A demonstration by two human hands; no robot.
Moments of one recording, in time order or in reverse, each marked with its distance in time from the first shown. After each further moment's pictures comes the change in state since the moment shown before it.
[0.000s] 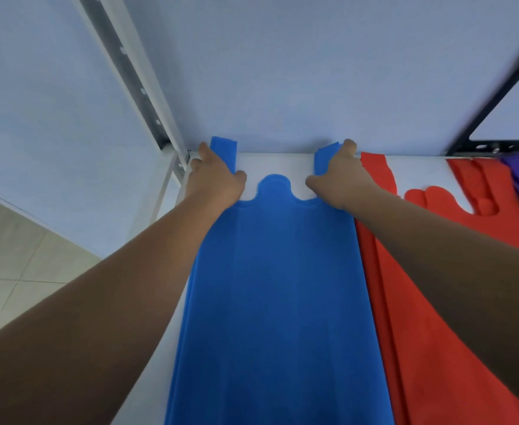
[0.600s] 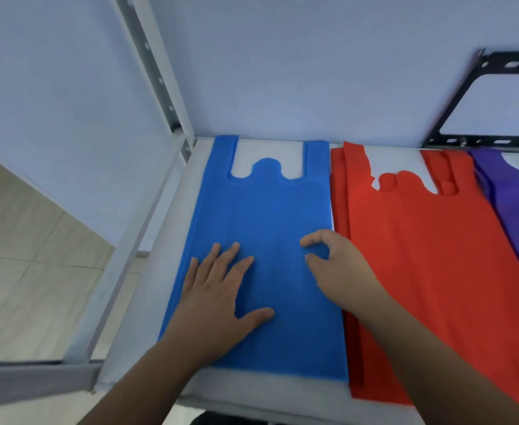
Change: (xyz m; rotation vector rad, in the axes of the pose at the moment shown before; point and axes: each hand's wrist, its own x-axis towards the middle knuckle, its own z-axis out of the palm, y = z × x) left_hand -0.246 -0.090 0.013 0.355 -0.205 0.412; right_hand -0.177 0.085 0.016 0.266 -0.178 -0.093
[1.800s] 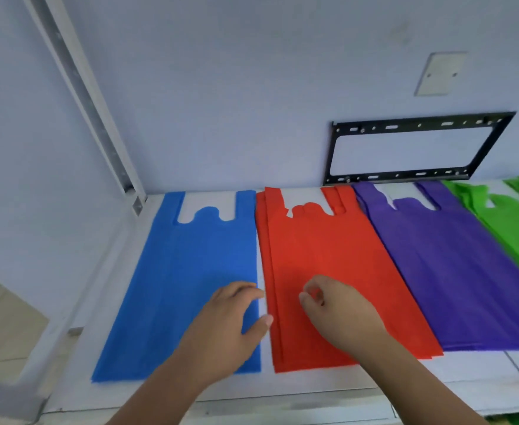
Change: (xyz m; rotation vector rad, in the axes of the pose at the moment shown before) left_hand -0.032 0.102 0.000 -0.217 0.137 0.352; right_hand -0.105 0.062 -0.078 -0.492 0.249 -0.045
